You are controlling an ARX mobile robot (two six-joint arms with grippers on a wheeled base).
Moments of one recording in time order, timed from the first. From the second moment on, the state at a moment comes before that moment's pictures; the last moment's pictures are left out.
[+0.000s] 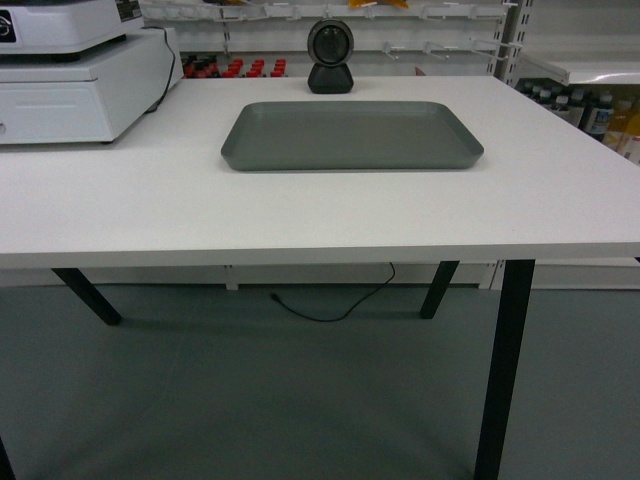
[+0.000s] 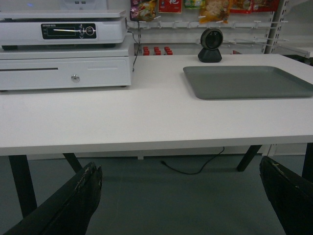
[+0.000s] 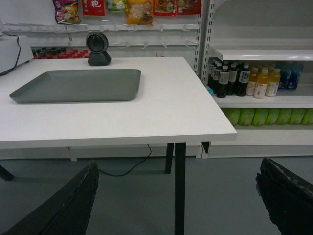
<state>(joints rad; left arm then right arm) 0.00 0.01 0.01 0.00 0.00 -0.01 0.00 0.00 0.01 0.00 0.00 0.00</state>
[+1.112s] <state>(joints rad) 0.00 0.01 0.01 0.00 0.00 -0.01 0.00 0.00 0.01 0.00 0.00 0.00</state>
